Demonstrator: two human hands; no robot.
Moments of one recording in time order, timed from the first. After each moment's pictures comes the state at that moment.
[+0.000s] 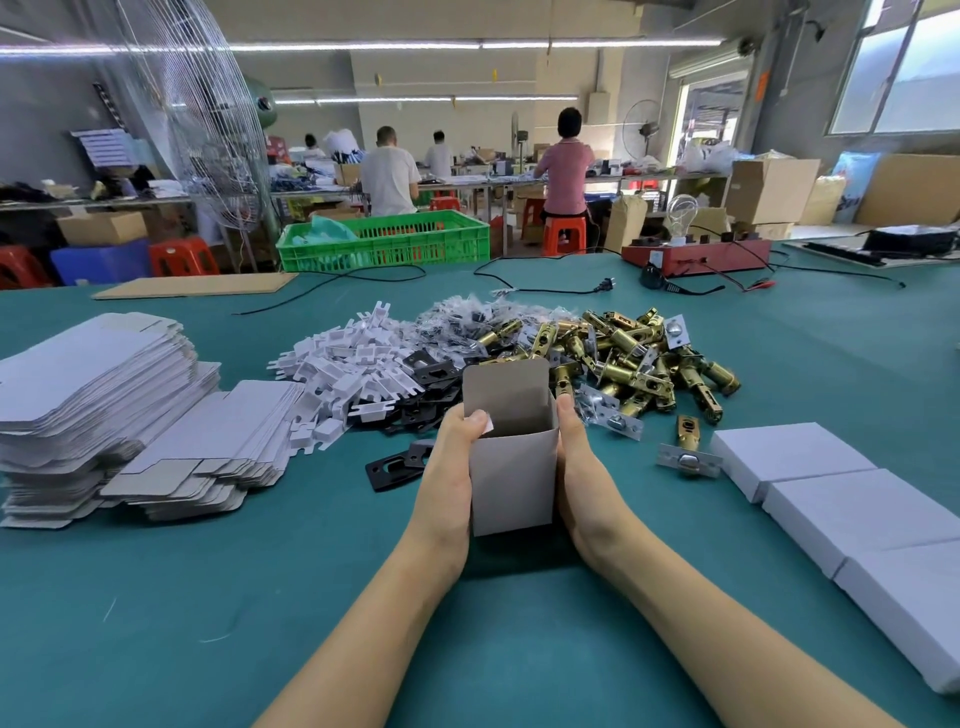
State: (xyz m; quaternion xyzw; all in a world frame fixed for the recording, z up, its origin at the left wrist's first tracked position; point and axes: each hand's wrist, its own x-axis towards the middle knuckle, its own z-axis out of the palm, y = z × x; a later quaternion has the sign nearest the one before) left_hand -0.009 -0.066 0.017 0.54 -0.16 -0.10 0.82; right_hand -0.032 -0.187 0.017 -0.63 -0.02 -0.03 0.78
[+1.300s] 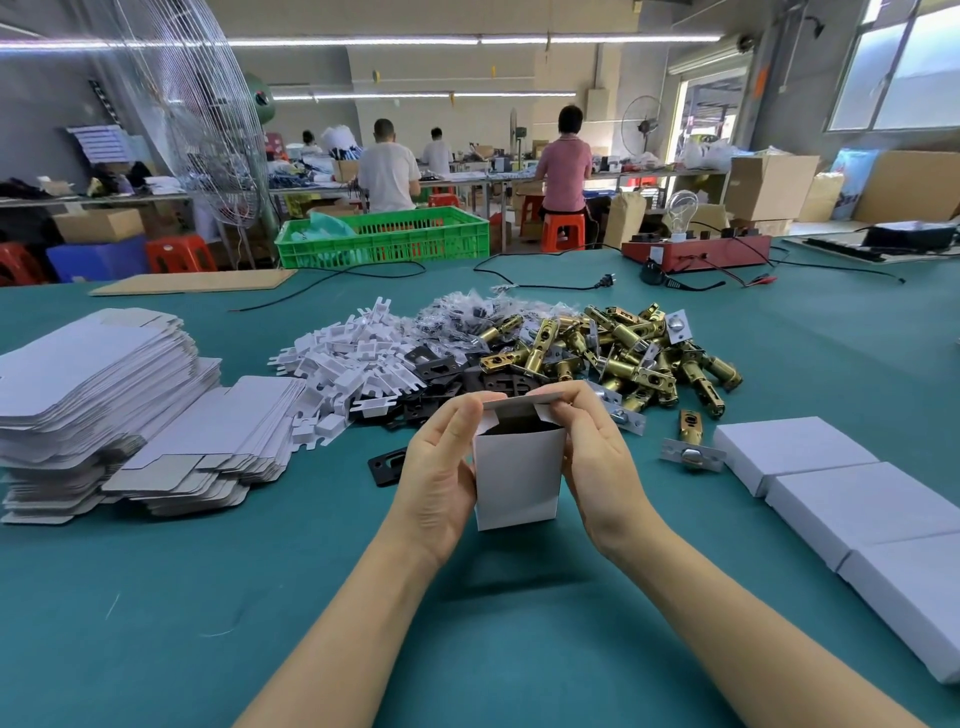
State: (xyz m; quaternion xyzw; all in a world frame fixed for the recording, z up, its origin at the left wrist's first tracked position) left_hand -0.015 -0.055 0.034 0.48 -0.19 -0.08 0.85; right_hand -0.044 -0.187 0.033 -0.66 -0.05 -0.20 0.72
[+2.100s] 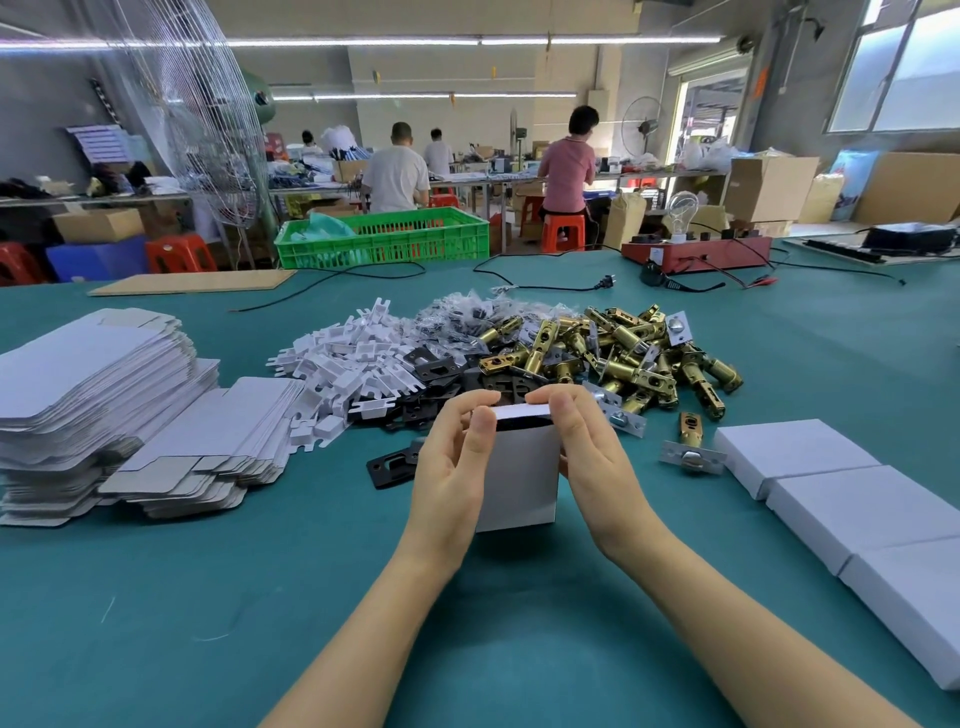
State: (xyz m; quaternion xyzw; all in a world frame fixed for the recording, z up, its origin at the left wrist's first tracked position) left_hand -0.021 -0.060 0.023 0.65 -0.24 0.11 0.71; right_hand -0.047 -0.189 0.032 -0.71 -0.07 -0.21 0.67
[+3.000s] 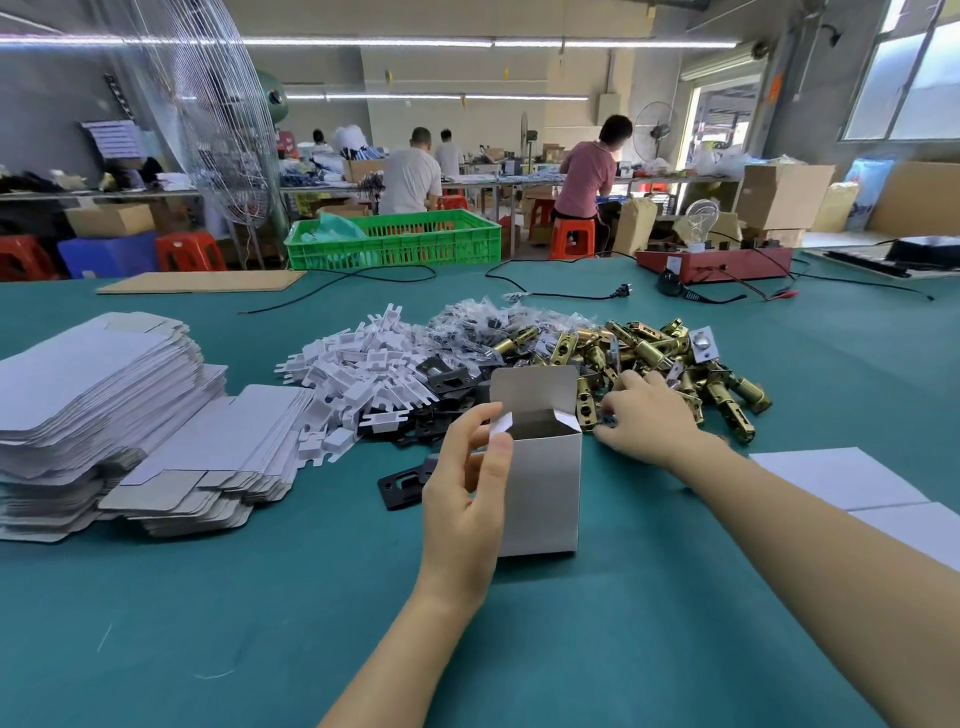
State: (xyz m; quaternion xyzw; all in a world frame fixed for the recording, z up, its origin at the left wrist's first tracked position) left_hand -0.016 -0.064 0.017 0.66 -0.19 0.15 0.72; right_hand 0.066 -0.291 0.030 -0.99 0.04 -0.09 -0.04
